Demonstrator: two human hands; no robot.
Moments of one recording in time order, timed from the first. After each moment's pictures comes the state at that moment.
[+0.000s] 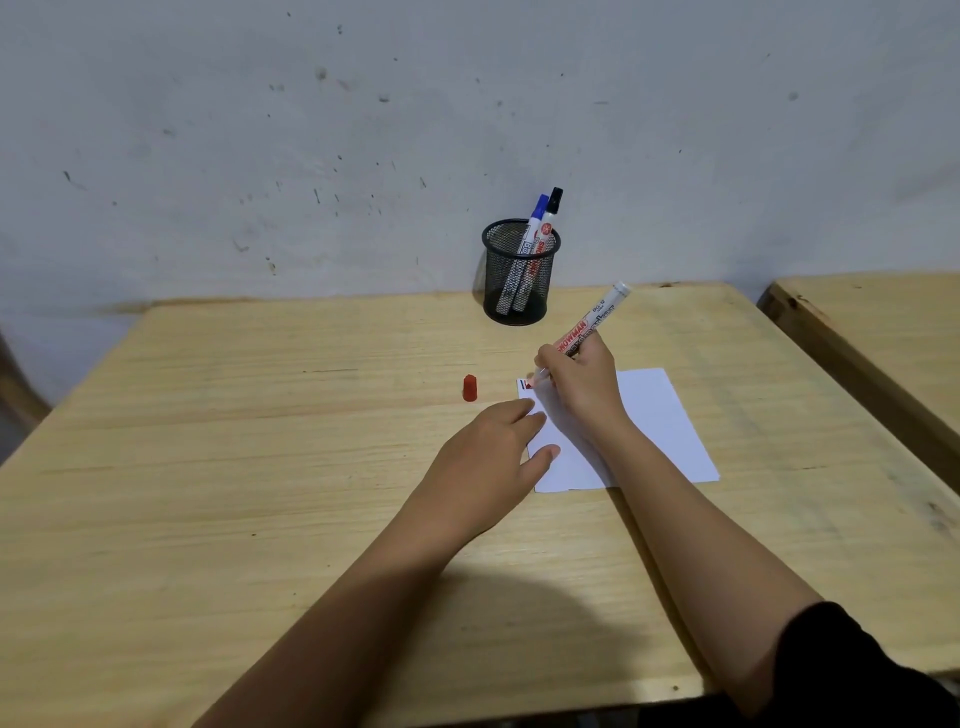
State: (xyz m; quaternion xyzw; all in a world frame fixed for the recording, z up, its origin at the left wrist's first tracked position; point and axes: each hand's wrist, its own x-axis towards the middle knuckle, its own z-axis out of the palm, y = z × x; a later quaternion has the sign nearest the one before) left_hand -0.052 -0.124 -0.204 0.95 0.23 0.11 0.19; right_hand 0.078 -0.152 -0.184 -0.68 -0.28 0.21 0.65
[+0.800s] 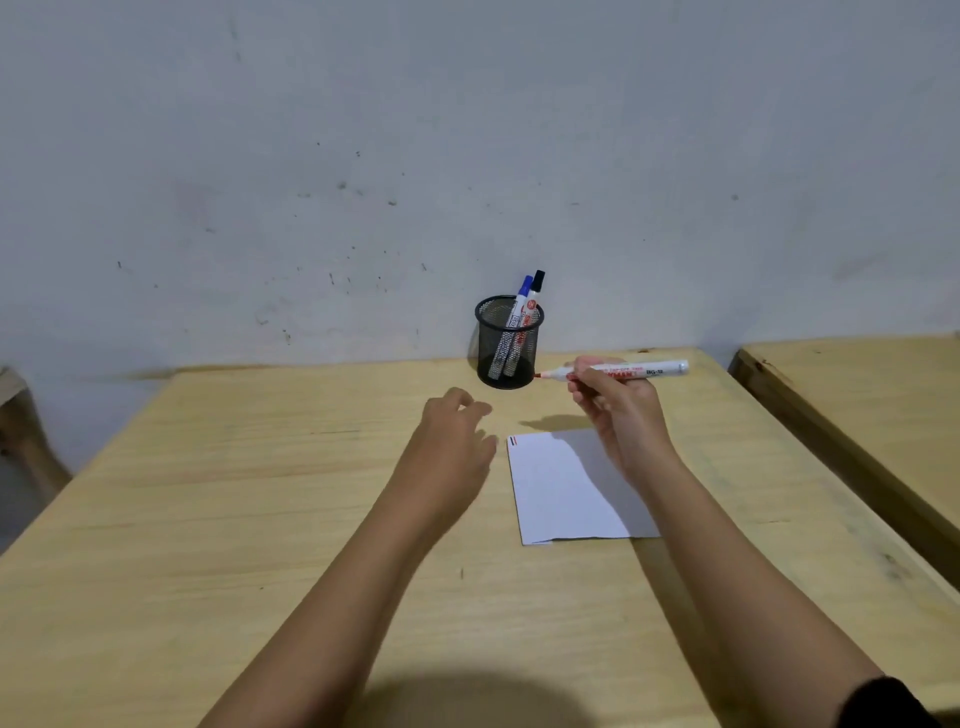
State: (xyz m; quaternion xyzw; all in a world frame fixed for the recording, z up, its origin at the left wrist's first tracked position) left_hand -0.046 -0.087 -0.172 0.90 0.31 0.22 0.22; right_hand 0.108 -0.186 -0.144 -0.46 -0.20 0.31 0.81
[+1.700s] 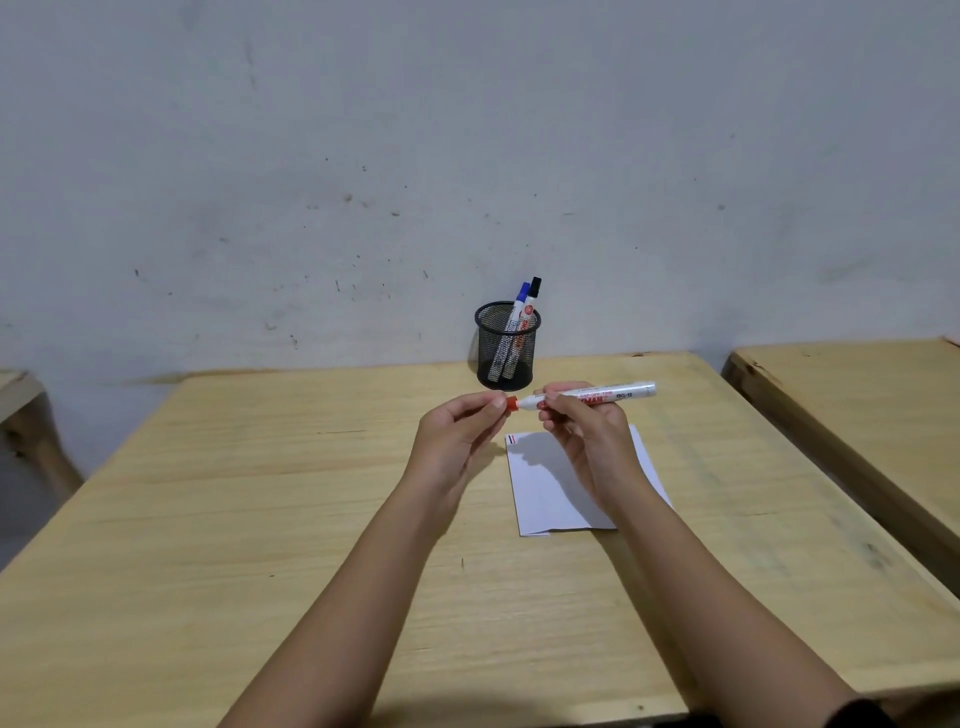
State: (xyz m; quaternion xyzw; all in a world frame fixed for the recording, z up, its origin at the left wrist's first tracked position) left_hand -0.041 -0.104 -0.158 0.45 0.22 0.34 0.79; right_hand 0.073 -0.197 -0.153 -0.45 -0.25 0.33 0.79
